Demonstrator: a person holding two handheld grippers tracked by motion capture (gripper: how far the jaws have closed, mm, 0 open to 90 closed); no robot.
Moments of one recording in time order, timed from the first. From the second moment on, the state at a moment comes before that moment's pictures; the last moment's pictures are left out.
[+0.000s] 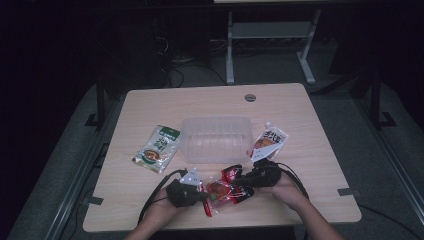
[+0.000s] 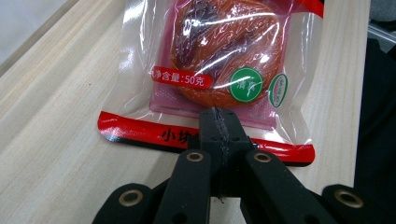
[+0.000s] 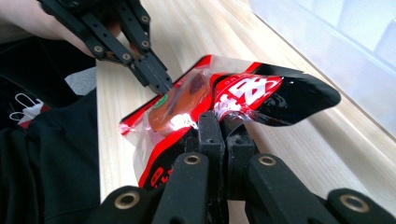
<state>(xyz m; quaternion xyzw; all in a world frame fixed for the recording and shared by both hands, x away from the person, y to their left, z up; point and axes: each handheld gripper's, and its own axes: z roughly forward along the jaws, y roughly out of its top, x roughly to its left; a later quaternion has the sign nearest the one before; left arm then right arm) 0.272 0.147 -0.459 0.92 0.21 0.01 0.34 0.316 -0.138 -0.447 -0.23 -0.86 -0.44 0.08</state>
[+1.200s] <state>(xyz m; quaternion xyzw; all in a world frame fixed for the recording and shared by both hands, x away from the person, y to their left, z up) 0.268 0.184 -0.434 0.90 0.20 0.00 0.39 0.291 -0.149 -0.407 -0.19 -0.82 -0.53 0.07</state>
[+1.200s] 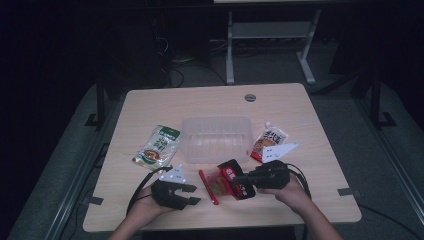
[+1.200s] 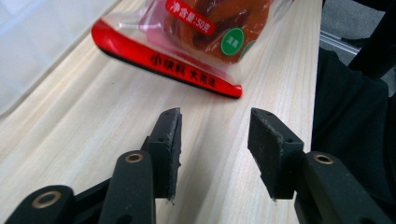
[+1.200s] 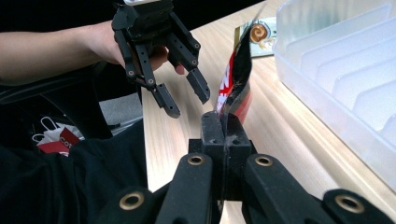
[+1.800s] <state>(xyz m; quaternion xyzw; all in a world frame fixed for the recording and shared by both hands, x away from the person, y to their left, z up) 0.271 0.190 -0.434 0.90 0.20 0.00 0.39 0.288 -0.154 -0.386 -0.18 -0.80 -0.56 0.04</state>
